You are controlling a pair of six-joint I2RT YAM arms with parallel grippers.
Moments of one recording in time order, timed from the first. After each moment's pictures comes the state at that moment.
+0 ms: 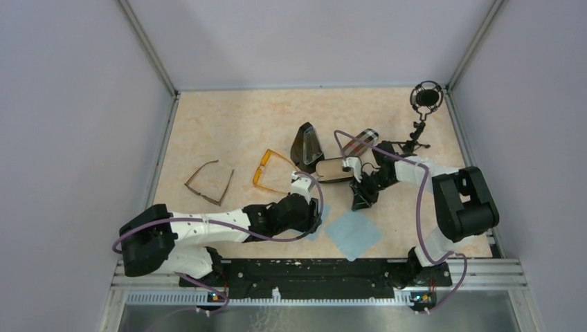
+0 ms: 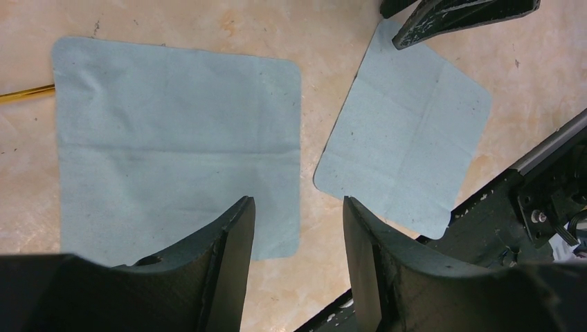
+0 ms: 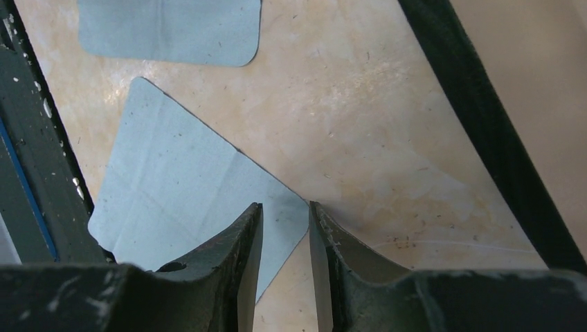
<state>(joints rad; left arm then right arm) -1.16 1.31 0.63 -0.02 -0.25 -0.73 0.29 1.61 0.83 -0.59 -0.73 -0.72</state>
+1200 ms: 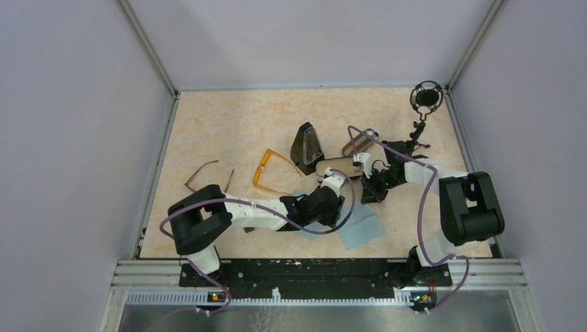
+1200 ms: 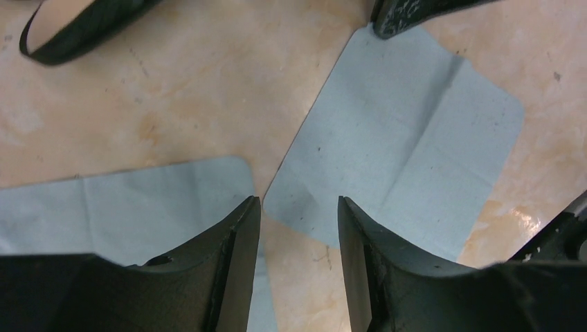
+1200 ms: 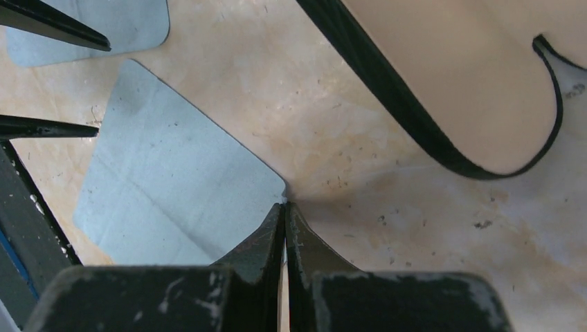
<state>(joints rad) -1.16 1.67 0.85 0.08 -0.22 -0.55 0.20 1.58 0.79 -0.54 -0.66 -0.66</state>
